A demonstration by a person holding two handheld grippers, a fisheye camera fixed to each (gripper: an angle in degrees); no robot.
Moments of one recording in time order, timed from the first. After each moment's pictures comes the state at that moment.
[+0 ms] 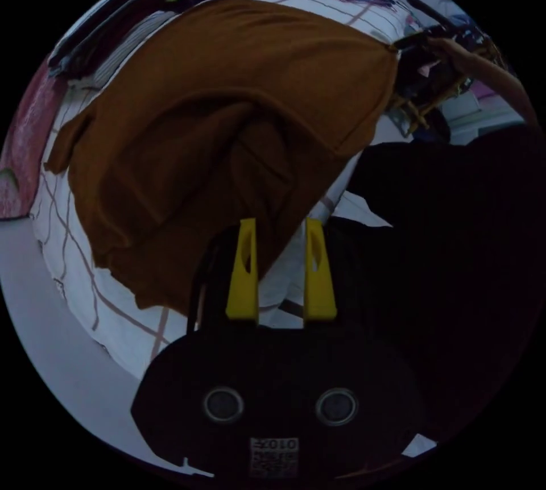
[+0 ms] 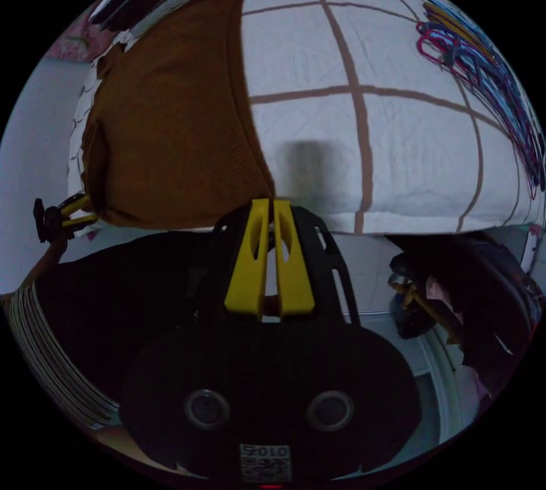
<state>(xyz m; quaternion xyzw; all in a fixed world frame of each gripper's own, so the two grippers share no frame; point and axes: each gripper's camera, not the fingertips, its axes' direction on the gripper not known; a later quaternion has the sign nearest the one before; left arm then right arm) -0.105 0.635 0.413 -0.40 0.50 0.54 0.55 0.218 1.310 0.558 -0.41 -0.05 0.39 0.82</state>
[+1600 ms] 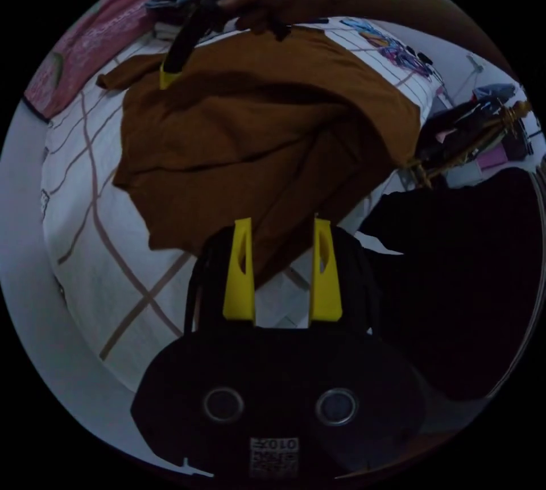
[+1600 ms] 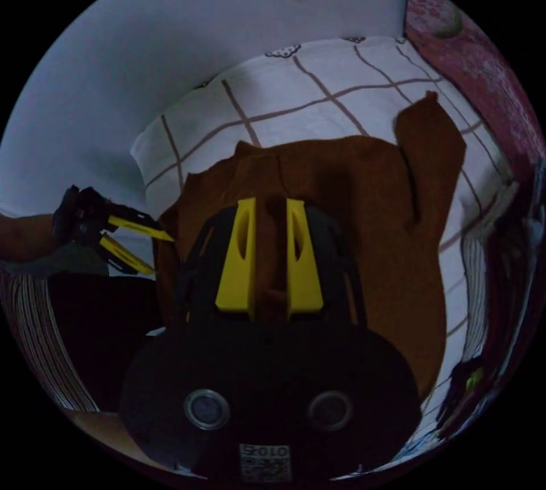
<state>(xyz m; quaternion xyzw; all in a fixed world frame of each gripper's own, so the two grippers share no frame) -0.224 0.626 0.528 -0.42 0.52 0.39 0.64 -0.047 0.686 0.997 -0.31 -0.26 -0.15 0.90</state>
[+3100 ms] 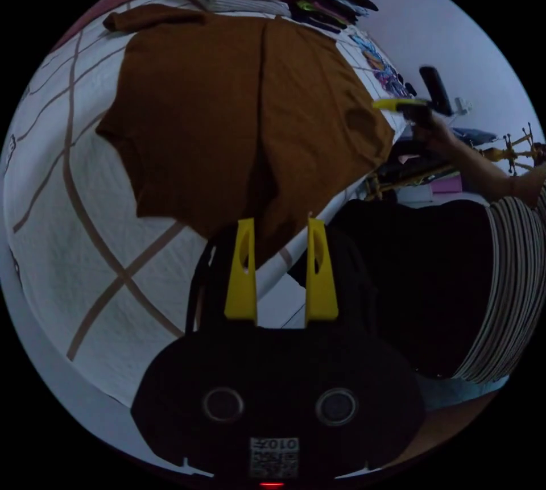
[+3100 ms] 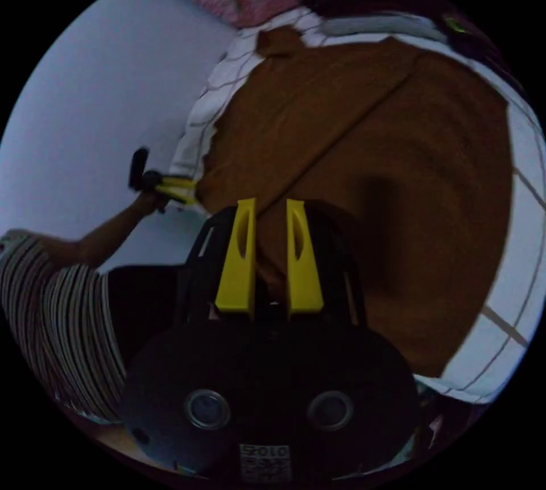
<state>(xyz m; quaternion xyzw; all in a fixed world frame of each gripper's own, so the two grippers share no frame) -0.245 0.642 0.634 -0.53 0.57 0.29 0.55 0.113 0.882 0.895 -0.28 -0.30 0.24 0.88</state>
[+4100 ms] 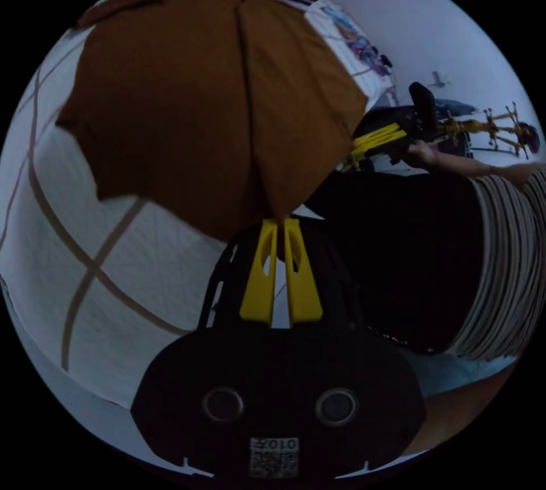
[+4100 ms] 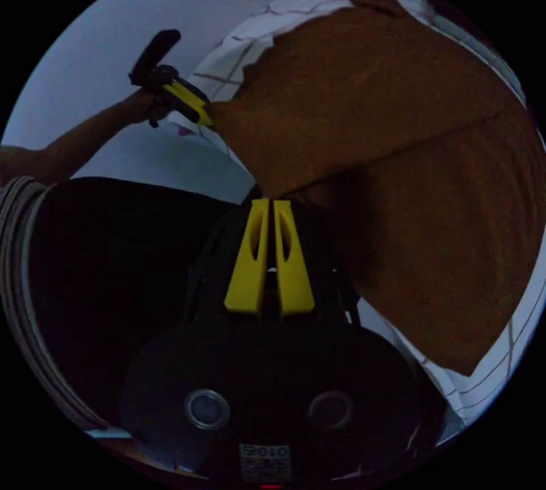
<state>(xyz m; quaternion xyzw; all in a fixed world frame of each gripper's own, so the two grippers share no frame) -0.234 0.670 0.613 -0.55 0.61 0.32 0.47 0.018 0.979 0.881 -0.36 -0.29 0.09 0.88</state>
